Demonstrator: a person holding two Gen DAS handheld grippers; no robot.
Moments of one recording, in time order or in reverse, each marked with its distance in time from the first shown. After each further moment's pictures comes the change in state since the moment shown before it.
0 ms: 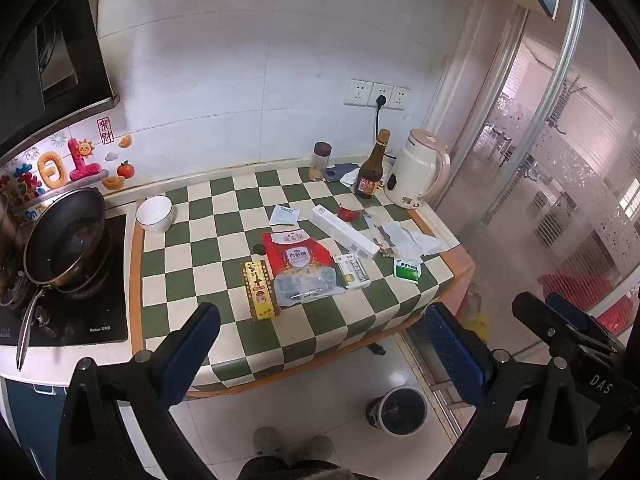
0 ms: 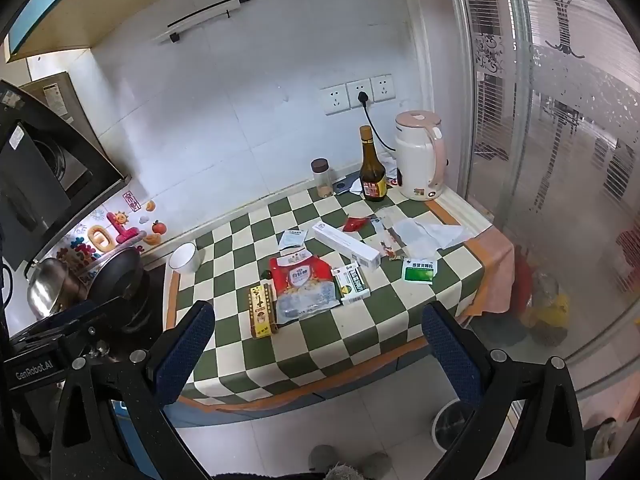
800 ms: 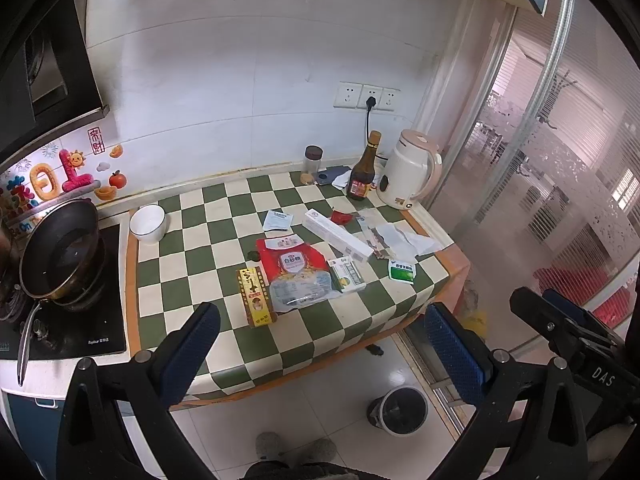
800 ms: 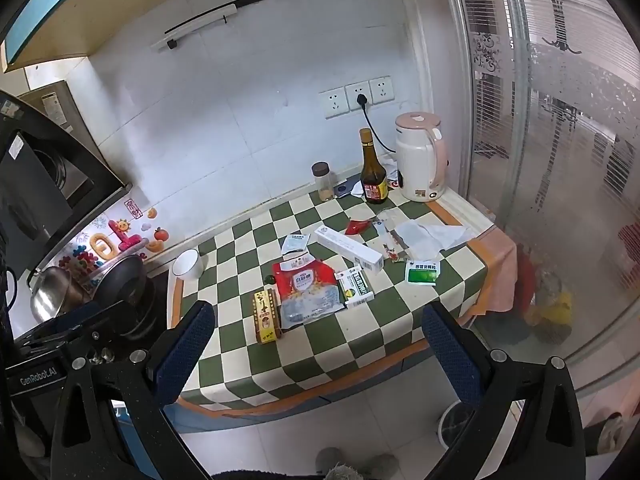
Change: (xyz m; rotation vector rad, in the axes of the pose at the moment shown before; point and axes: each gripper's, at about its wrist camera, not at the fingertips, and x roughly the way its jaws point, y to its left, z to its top) left arm -0.001 -0.007 0.009 0.039 -0.005 -0.004; right arm -0.003 -0.001 0.006 0.015 -0.006 0.008
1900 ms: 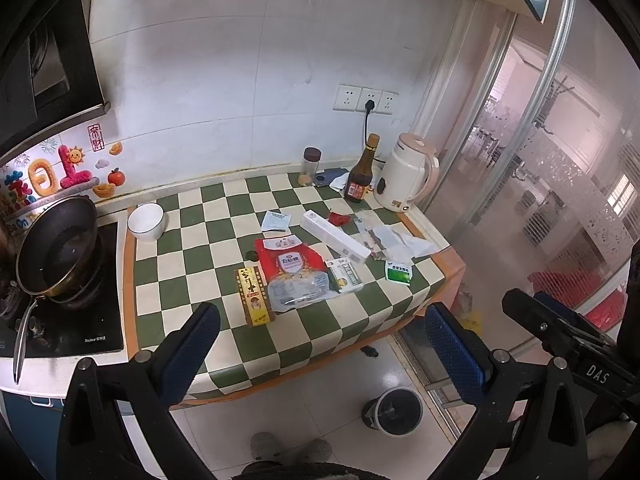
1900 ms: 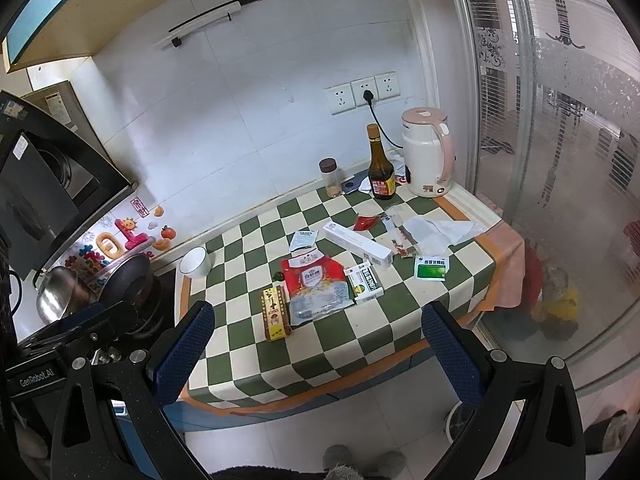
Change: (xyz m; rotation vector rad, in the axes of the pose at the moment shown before) left arm -0.004 0.005 -0.001 -0.009 -0.003 -0.024; right arm 0.002 0.006 -0.009 0.010 0.007 0.026
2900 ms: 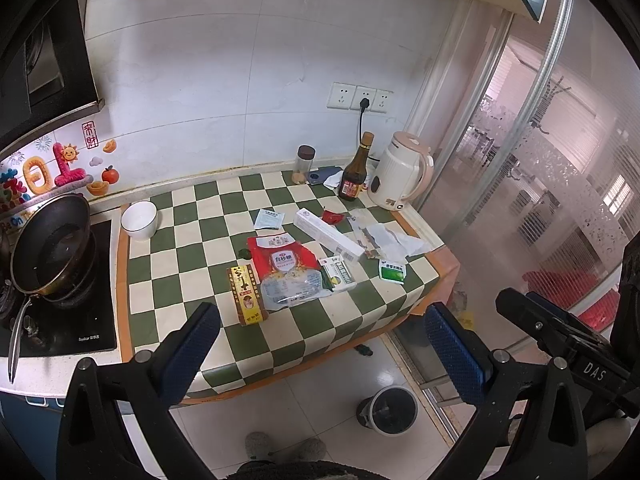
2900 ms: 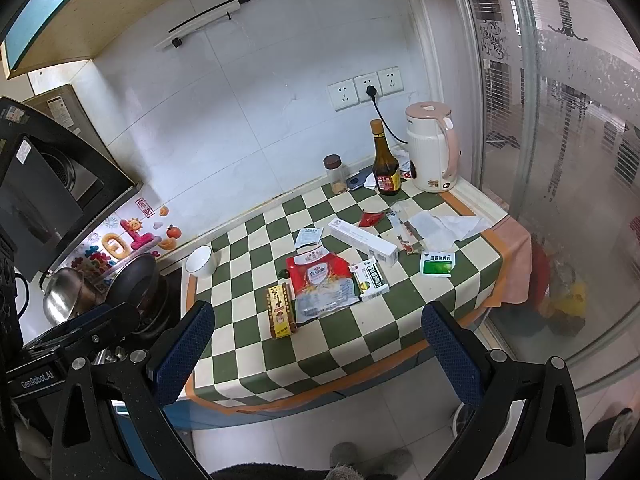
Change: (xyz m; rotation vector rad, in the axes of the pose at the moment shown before) left arm 0.004 -0.001 -0.003 -0.004 0.000 -0.019; right arm 0.004 0.000 0.001 0.012 0.010 0.026
